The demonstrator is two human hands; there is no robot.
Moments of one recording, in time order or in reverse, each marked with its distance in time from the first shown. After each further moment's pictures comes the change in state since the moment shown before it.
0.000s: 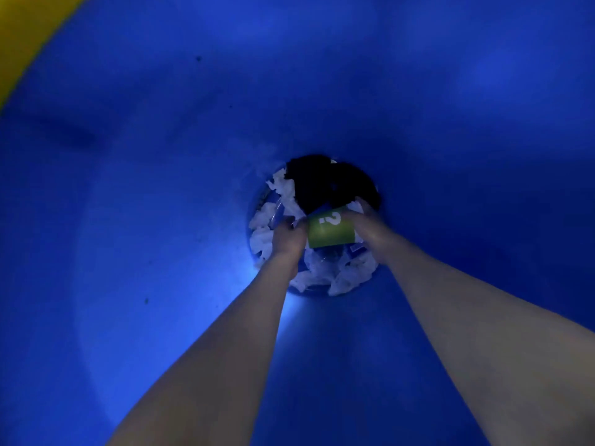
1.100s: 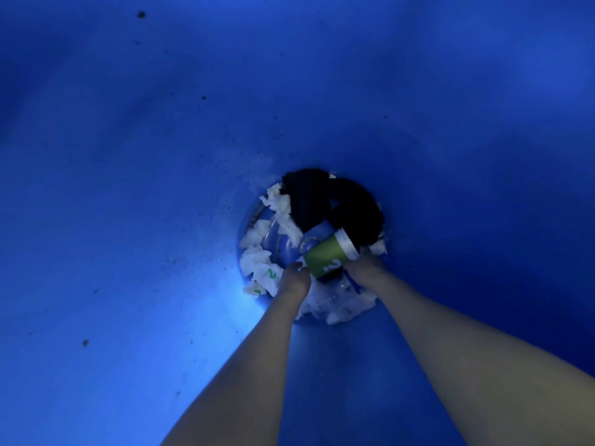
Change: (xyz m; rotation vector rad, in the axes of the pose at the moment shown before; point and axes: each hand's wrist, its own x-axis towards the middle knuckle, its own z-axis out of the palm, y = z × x) left_hand 0.049 -0.067 0.025 0.222 -0.086 -0.130; right_hand 0.054 0.065 0.003 -0.700 0.073 0.105
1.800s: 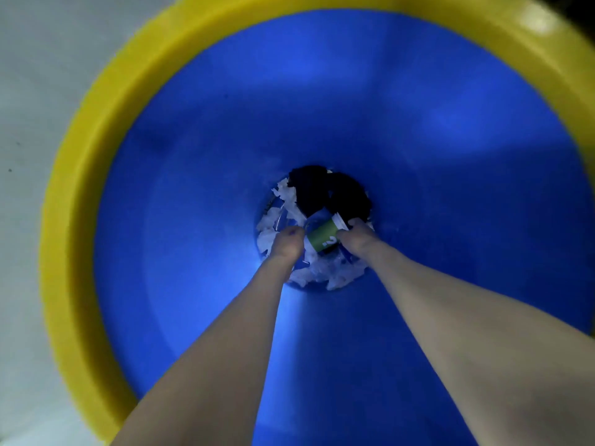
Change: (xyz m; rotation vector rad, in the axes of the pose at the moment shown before) left_hand -0.163 0.063 -0.050 -0.023 0.040 0.100; right_hand -0.137 -0.032 -0.052 0.168 0.003 -0.068
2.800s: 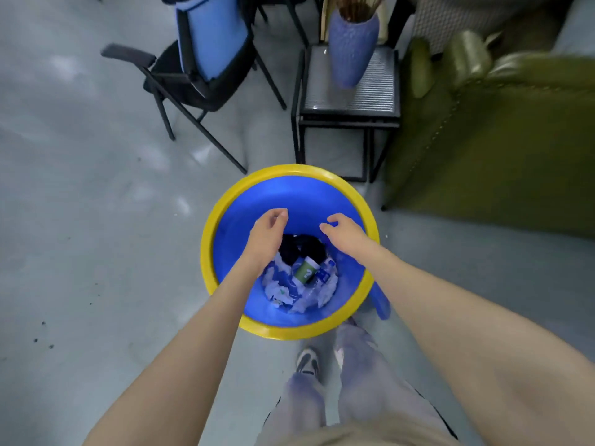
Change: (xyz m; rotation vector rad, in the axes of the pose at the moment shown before) left_hand -0.425 0.102 -0.086 0.329 -0.049 0.812; right_hand -0.455 0.009 -0.122 0.335 0.328 -0.348
